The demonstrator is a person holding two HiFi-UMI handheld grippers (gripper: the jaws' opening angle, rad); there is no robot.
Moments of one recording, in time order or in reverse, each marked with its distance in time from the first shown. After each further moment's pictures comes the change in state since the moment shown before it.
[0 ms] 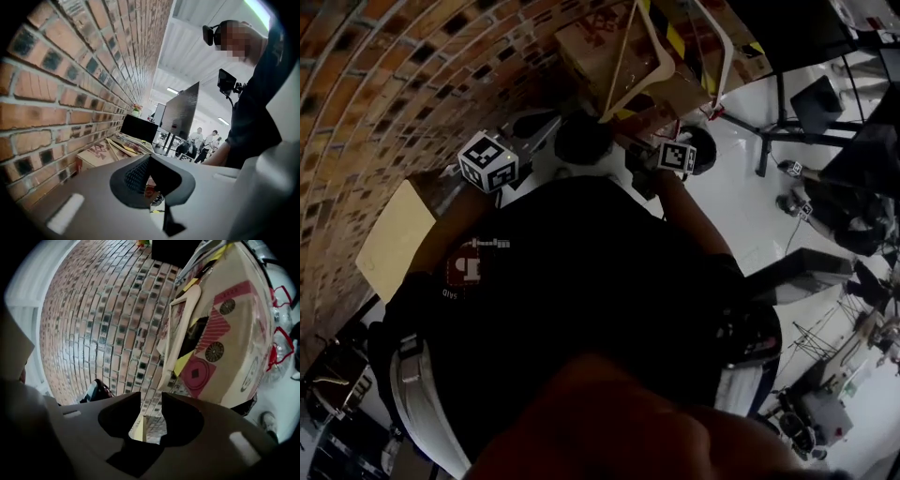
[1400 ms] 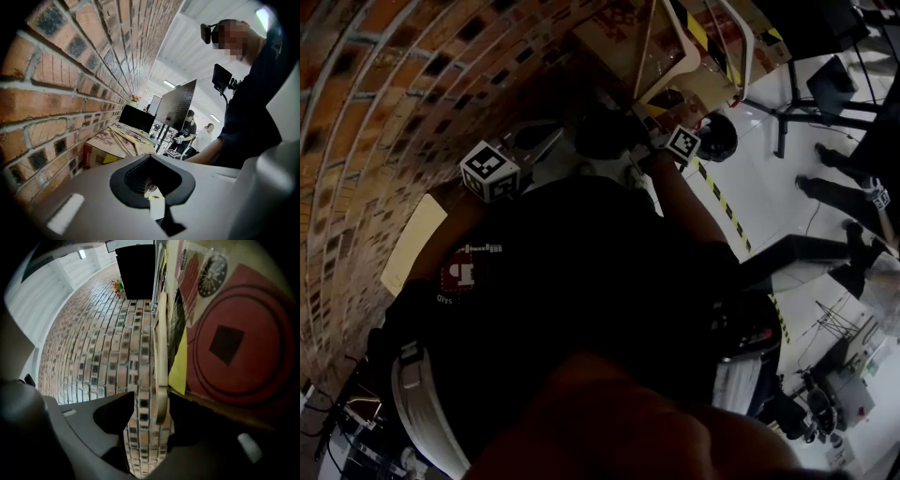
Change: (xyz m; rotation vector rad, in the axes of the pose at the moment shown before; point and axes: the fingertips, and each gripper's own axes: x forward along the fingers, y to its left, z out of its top) left arm -0.049 0.044 -0.028 0.008 0.116 -0.119; right arm 0.056 -0.025 0.046 0.256 -0.486 0.049
